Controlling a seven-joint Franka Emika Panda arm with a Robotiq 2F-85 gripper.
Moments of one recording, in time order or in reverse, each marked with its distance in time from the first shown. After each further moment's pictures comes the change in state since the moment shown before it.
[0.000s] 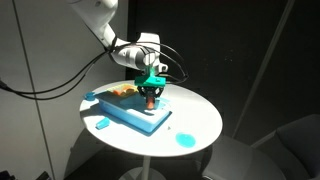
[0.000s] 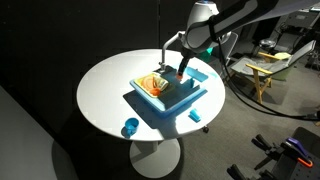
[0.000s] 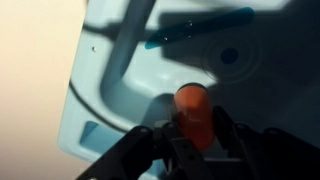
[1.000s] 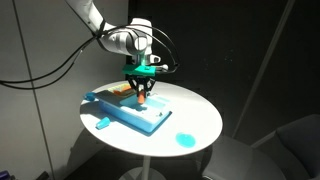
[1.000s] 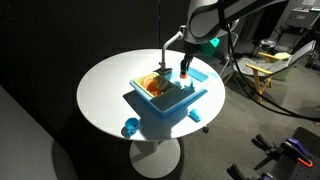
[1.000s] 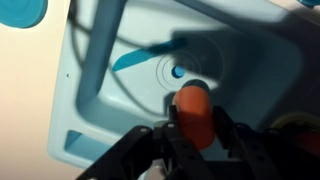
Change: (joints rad) arm 0.051 -0.155 -0.012 -0.114 0.000 -0.129 0.120
